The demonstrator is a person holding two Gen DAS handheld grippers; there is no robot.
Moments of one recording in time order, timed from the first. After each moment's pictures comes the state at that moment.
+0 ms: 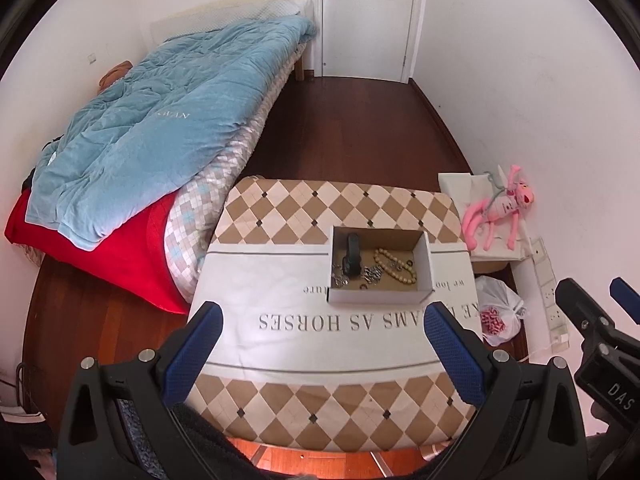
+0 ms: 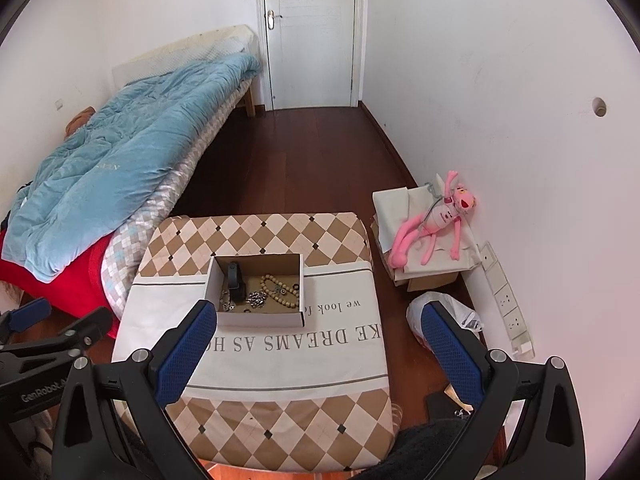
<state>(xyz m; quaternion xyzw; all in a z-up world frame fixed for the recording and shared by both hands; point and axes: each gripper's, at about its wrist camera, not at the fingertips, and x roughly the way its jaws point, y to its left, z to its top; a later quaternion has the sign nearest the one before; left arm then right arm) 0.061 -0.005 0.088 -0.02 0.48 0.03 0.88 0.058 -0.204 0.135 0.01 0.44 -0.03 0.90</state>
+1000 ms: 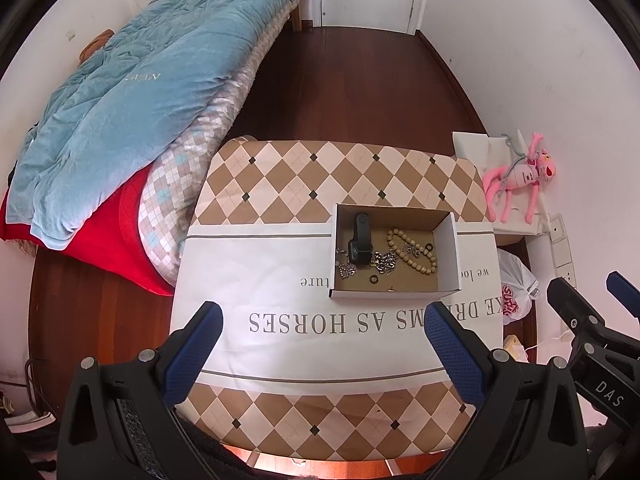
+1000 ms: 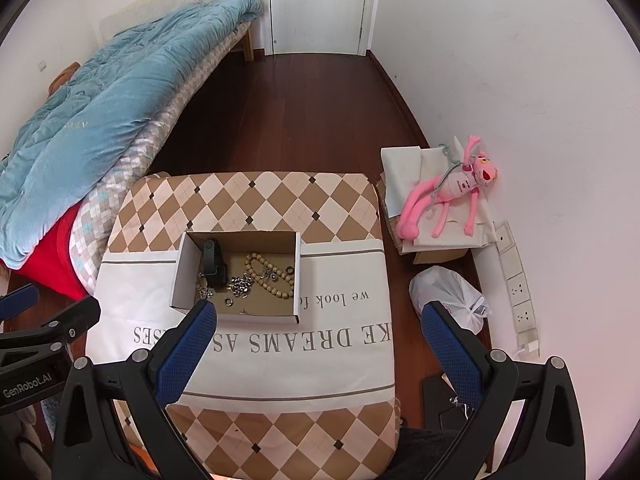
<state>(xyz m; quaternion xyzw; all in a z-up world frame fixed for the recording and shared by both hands) 0.140 0.001 0.028 -0.02 0.56 0.02 0.83 0.153 -0.195 0.063 -0.01 0.53 -0.03 0.85</state>
